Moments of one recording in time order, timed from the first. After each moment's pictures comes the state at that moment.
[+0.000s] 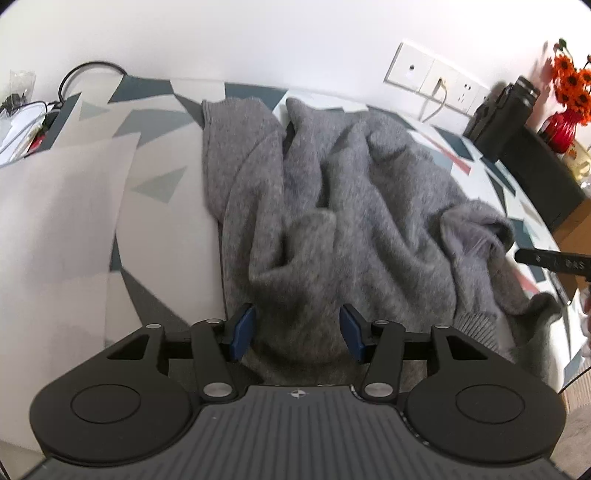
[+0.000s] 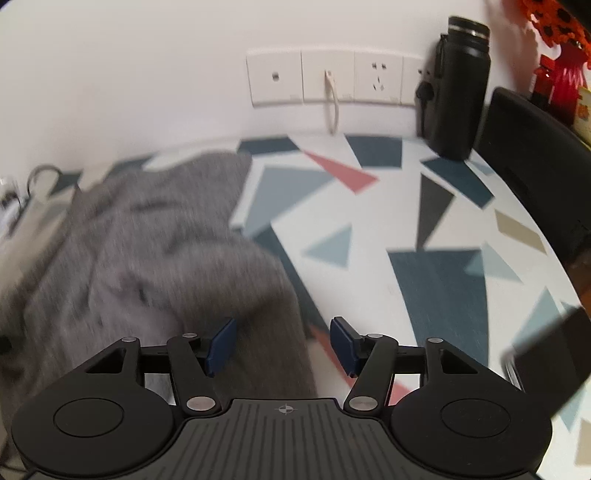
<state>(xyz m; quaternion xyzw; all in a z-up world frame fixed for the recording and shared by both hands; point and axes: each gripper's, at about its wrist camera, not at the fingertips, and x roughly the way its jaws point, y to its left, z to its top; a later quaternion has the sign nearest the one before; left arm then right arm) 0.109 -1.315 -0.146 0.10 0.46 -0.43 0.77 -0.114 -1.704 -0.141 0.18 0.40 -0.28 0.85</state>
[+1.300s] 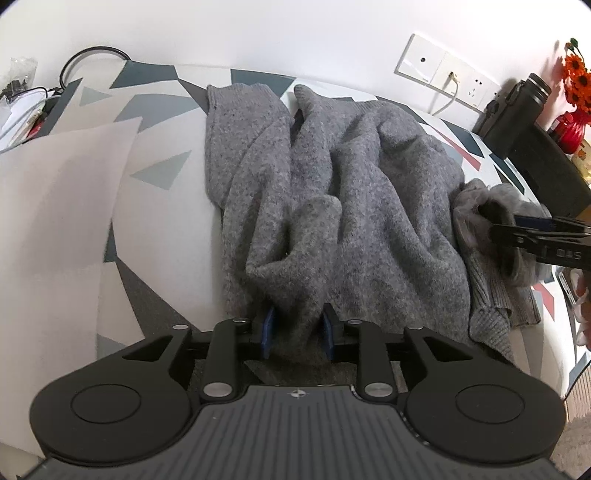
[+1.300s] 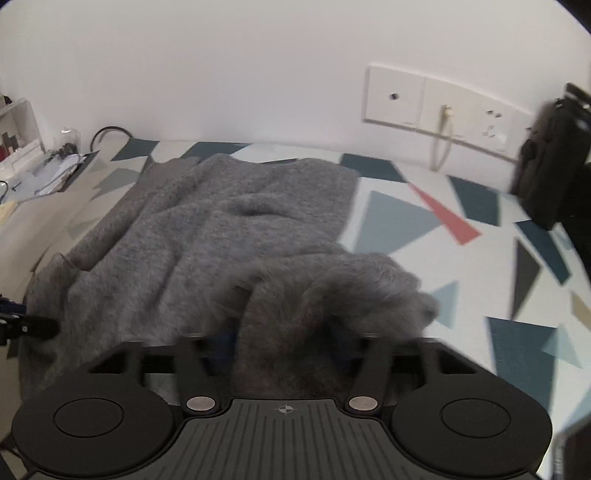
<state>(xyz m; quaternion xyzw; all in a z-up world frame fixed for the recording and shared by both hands) 0.116 -1.319 -0.155 0.10 0.47 -0.43 0.76 -0.049 -1.671 -0.139 0.11 0.40 -0.19 0.89</state>
